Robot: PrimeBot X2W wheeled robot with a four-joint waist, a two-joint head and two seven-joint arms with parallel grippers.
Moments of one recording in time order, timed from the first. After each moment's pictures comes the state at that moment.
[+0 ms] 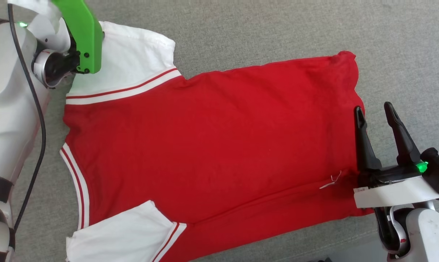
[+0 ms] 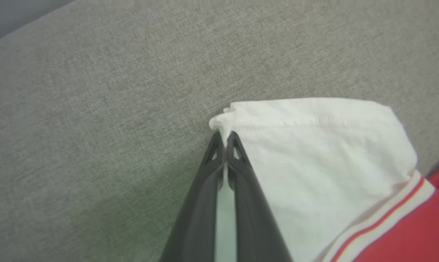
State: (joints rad) left arm -1.21 0.50 -0.76 0.77 -0.87 -0.13 0.61; right arm -0.15 -0.14 0.07 -0.07 0.29 0.13 -0.25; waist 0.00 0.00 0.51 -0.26
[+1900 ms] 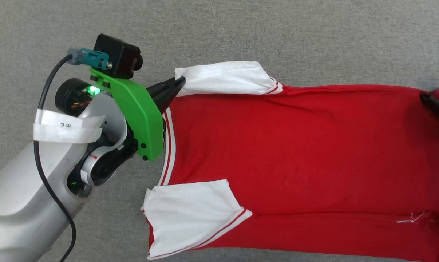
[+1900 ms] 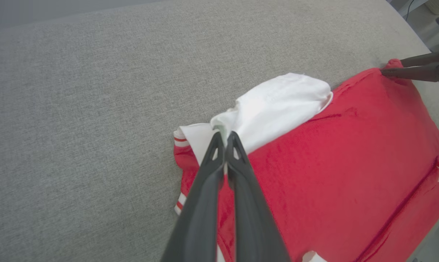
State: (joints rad) left arm -0.75 0.64 -0.70 -0.16 -0.97 0.12 0.47; right arm -0.63 -0.60 0.17 0.30 0.53 0.13 0.85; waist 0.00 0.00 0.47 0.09
